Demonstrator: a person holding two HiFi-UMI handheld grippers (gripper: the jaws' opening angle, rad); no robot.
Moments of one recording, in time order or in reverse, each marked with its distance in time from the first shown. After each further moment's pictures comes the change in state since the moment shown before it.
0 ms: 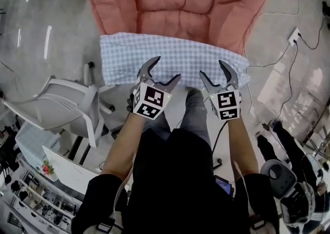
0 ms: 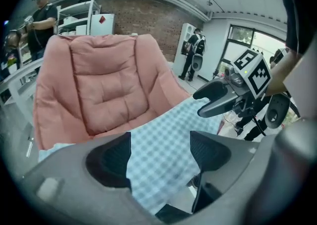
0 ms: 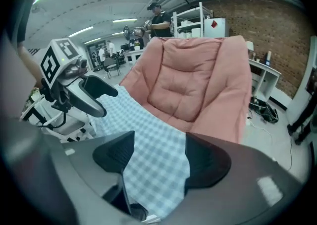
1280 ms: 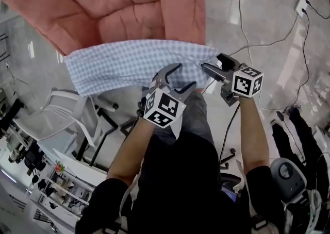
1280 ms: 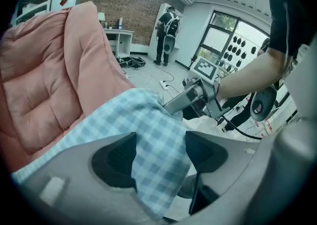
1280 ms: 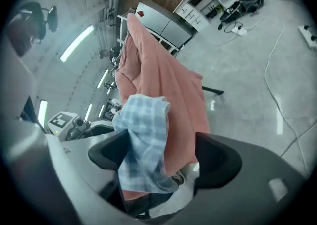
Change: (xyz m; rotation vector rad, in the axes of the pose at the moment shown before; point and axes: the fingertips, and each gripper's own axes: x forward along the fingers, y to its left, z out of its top) left arm 0.178 -0.197 0.037 0.132 0.180 -0.246; right arm 0.001 -0.161 -0.162 0.825 -0.083 0.490
